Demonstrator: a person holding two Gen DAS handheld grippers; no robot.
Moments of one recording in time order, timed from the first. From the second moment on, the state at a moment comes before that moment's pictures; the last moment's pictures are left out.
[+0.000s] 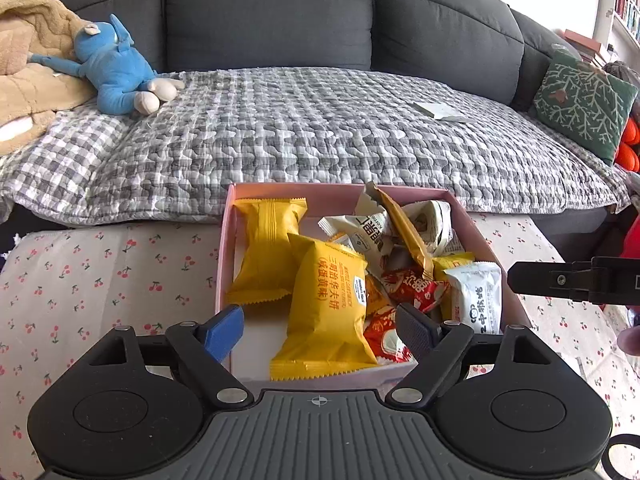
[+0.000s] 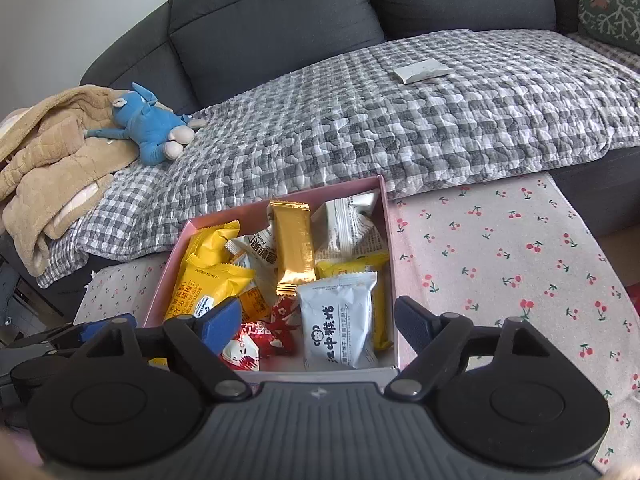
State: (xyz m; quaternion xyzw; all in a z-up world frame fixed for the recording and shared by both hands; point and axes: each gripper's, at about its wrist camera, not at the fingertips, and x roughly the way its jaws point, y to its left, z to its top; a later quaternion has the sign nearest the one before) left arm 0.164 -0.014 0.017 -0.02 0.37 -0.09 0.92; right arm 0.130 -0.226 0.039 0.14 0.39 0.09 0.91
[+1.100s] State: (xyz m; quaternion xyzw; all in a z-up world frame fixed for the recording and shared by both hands) left arm 0.077 -0.020 -0.030 0.00 0.44 -0.09 0.89; right arm 0.069 -0.217 0.001 0.06 0.47 0.03 0.88
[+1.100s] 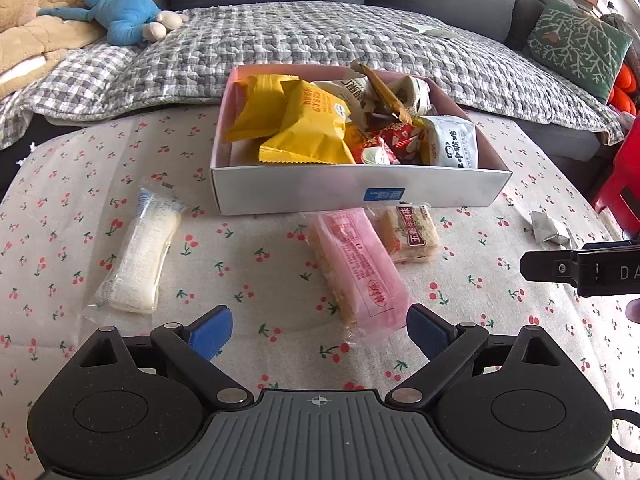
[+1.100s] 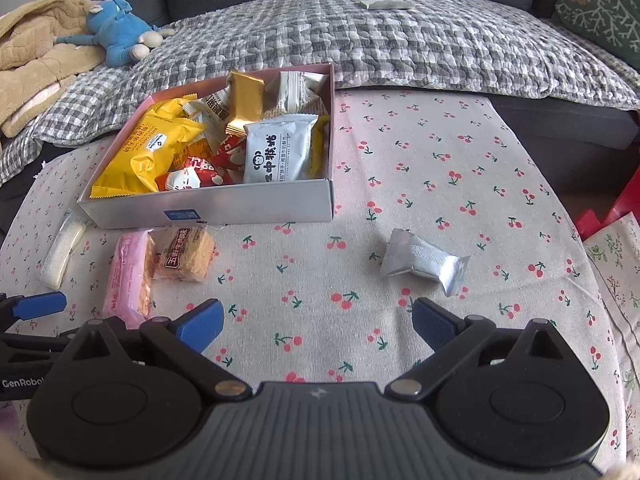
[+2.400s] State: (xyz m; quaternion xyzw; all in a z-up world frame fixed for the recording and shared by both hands) left arm 0.081 0.004 -0.039 0.00 0.45 -0.07 0.89; right arm 0.098 -0.161 -0.010 0.06 0.44 0.10 0.89
